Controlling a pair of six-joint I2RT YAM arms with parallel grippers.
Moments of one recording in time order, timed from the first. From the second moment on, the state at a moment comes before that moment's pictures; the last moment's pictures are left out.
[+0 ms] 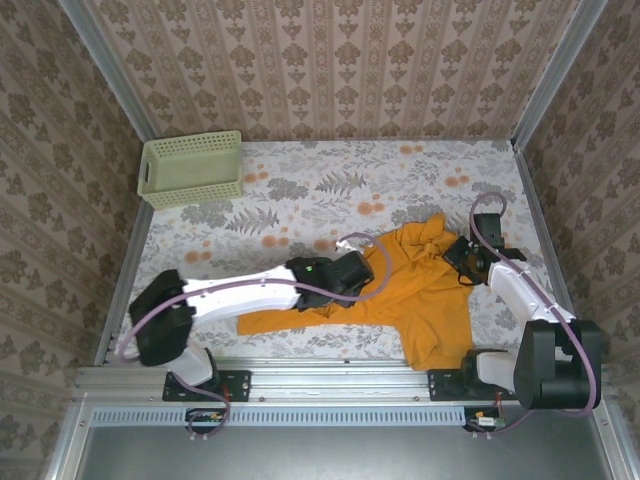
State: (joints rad) left arm -1.21 1.64 1.16 -0.66 -0.41 -0.52; right arm -0.07 1.22 0.66 -0.45 -0.04 0.72
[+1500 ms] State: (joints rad) left arm -0.86 1.23 0.86 -0.61 -0.30 -0.55; right arm -0.07 1.07 0.63 -0.51 -0.02 0.71
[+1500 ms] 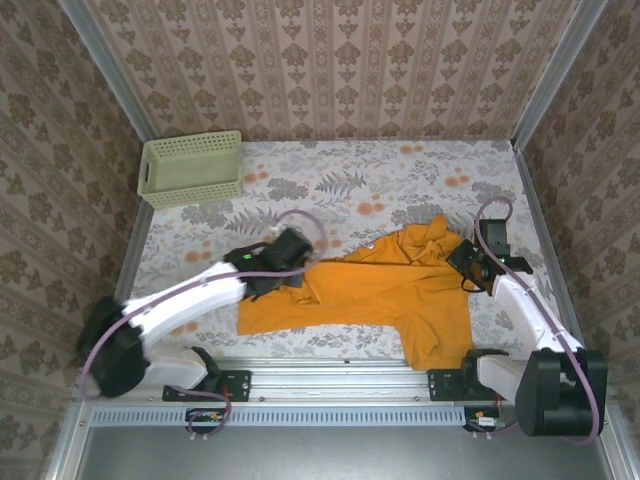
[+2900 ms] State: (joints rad) left arm -0.19 0.72 0.59 -0.39 0.40 -0.62; right arm 0.17 0.79 0.49 -0.62 0.00 0.90
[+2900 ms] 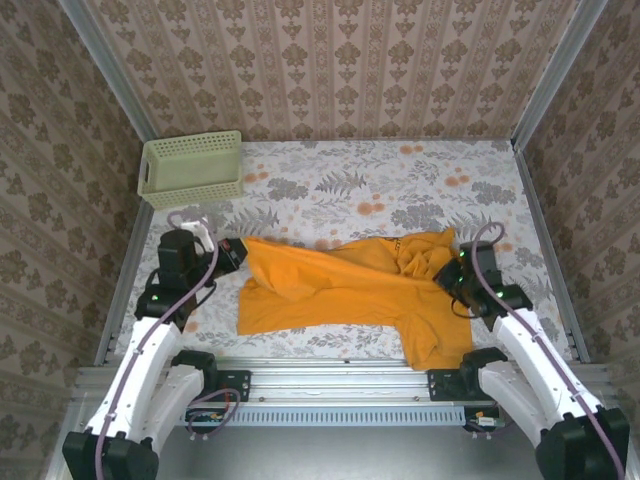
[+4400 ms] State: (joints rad) left arm -0.19 0.64 0.46 -0.41 0.41 -0.62; right arm 0.48 1.23 0.75 -1.01 0.43 0.79
